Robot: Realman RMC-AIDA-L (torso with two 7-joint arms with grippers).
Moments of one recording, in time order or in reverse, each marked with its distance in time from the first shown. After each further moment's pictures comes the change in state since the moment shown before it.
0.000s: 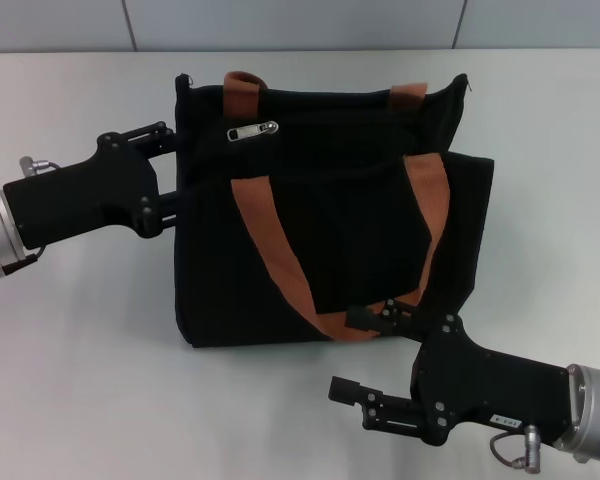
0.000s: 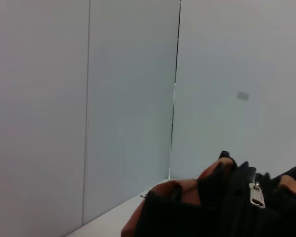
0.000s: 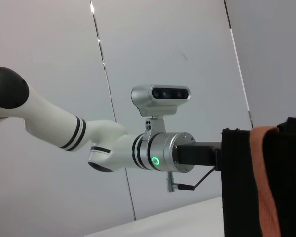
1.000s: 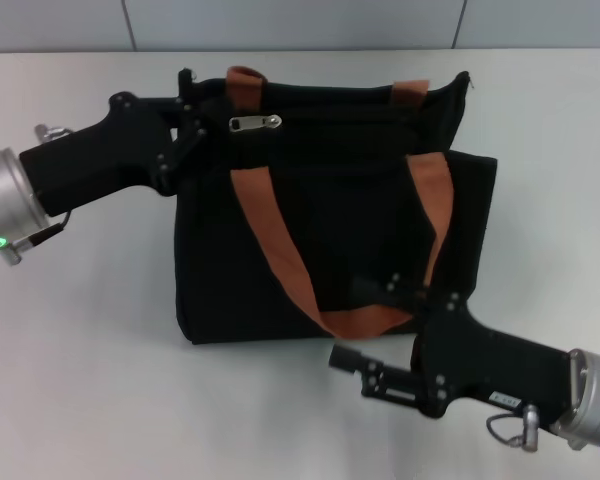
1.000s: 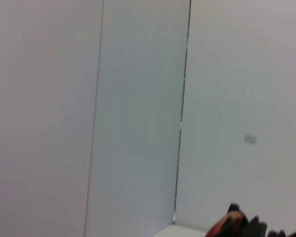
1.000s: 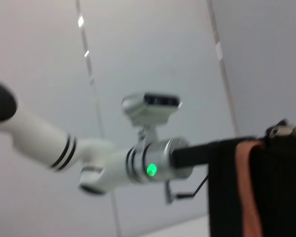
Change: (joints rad) left arm -0.055 -0.007 0.004 -0.077 -0.120 -0.009 0.031; right arm -0.001 0.001 0.004 0.022 0.086 -0.015 -0.002
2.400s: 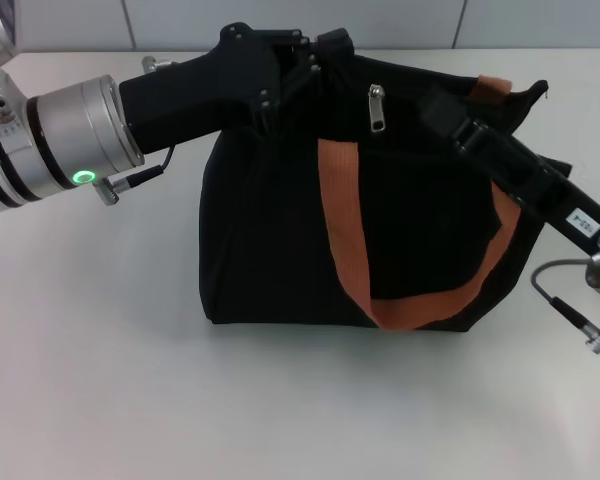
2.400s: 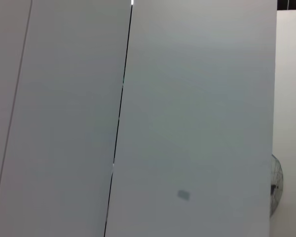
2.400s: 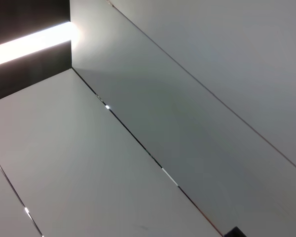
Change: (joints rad) left arm -0.180 -0.006 0.087 -0.112 -0.103 0.047 -0.054; right arm 0.091 -0.005 0.093 -0.021 0.286 -0.126 0.633
